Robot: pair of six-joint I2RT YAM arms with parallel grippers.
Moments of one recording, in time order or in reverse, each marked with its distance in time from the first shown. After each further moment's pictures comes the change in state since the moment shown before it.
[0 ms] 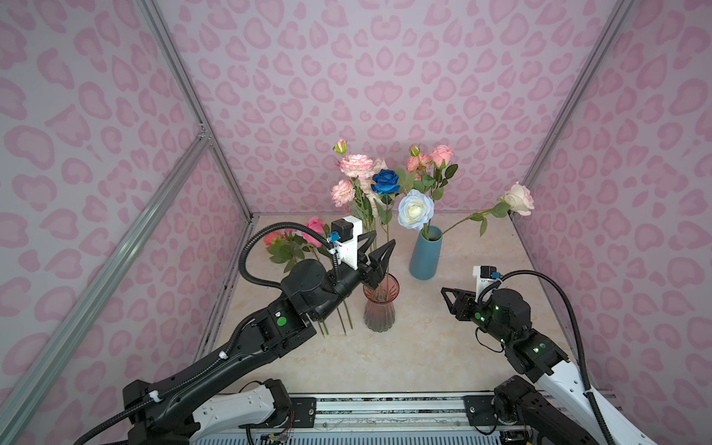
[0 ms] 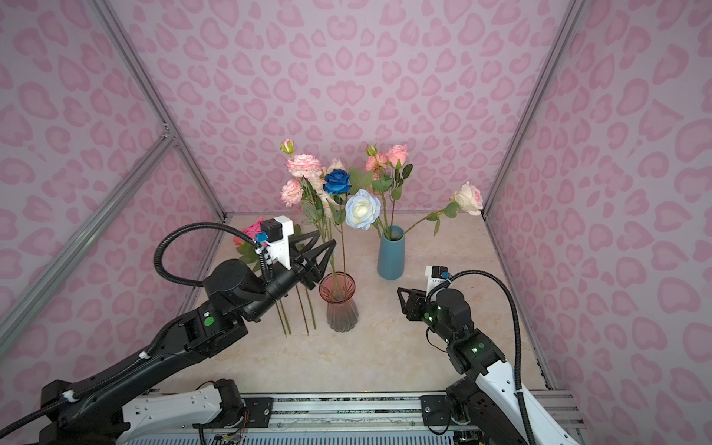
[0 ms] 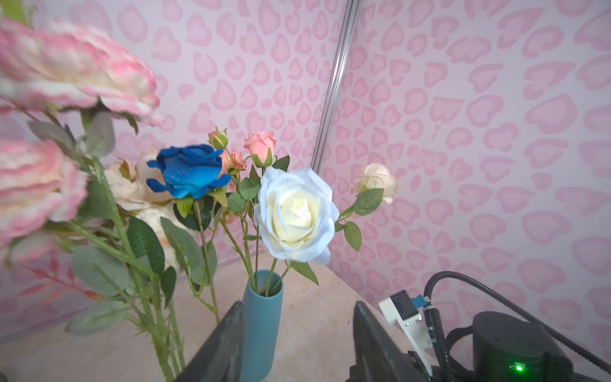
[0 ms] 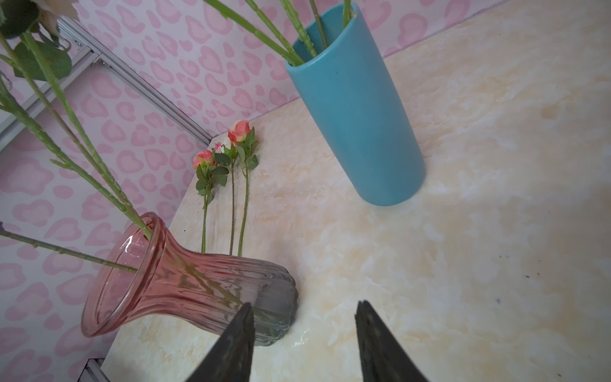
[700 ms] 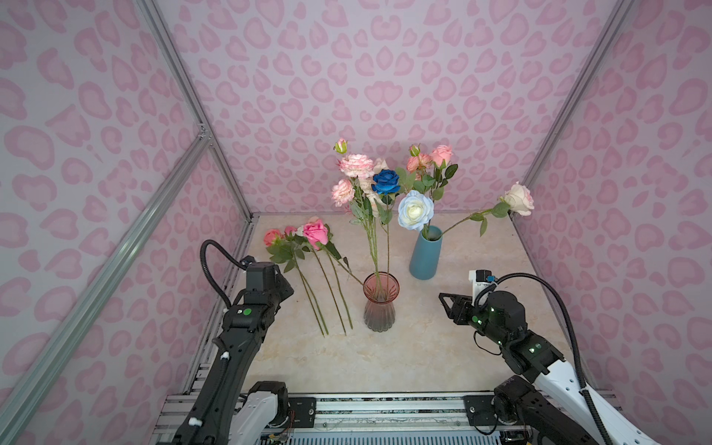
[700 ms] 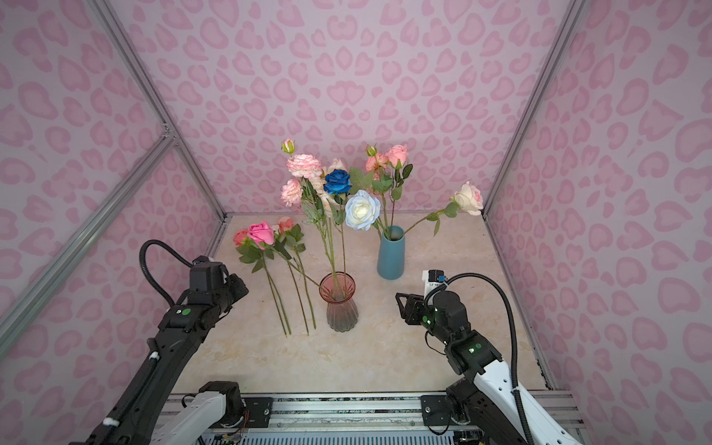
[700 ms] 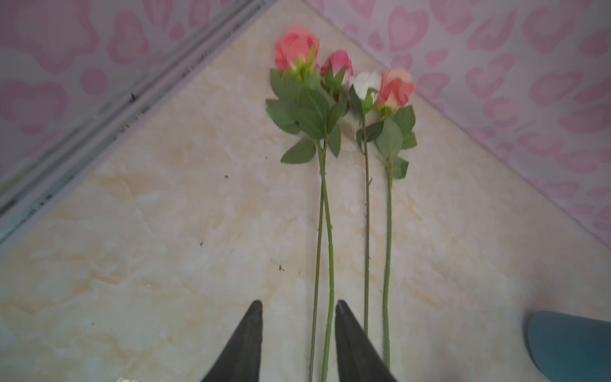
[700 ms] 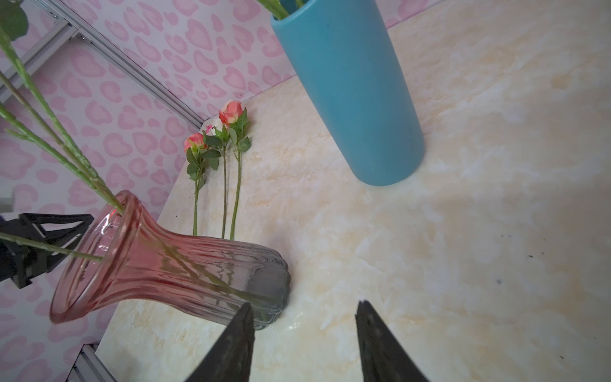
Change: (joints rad) left arm 0.928 0.020 -0.395 -0.533 0.125 -0.440; right arm 0.010 0.002 -0.055 0.001 -0.014 0.000
